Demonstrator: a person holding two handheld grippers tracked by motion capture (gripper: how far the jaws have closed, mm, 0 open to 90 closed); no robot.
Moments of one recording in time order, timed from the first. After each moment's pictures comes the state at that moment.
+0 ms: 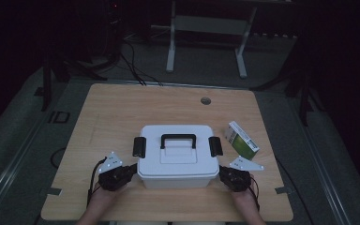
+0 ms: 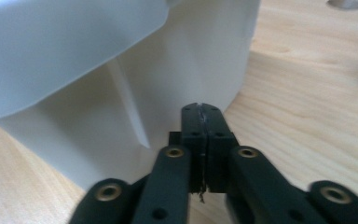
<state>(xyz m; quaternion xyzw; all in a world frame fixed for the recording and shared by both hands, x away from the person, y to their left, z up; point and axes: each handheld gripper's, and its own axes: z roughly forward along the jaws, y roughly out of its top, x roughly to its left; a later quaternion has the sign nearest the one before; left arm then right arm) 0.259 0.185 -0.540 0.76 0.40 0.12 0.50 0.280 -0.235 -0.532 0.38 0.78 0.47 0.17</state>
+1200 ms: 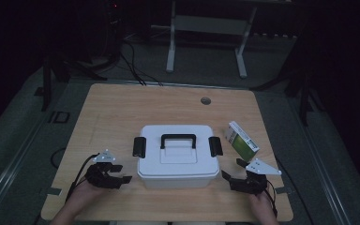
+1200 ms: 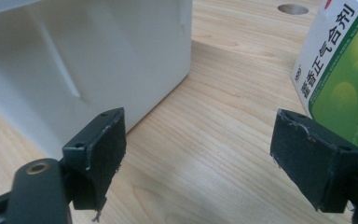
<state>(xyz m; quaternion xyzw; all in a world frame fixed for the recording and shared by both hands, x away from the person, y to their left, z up) 0.272 0.223 -0.533 0.84 0.41 0.04 0.36 0.275 -0.283 -0.534 0.37 0.78 0.47 0.20</state>
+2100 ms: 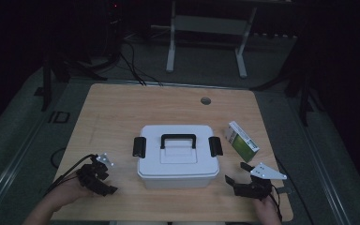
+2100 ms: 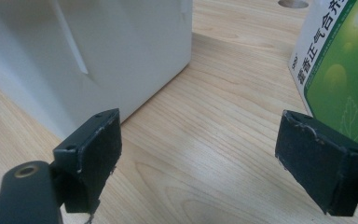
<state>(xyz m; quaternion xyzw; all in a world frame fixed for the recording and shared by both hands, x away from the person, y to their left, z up) 0.271 0.235 -0.513 0.91 0.36 -0.01 0.18 0.264 -0.295 -0.537 0.37 0.78 0.47 0.20</state>
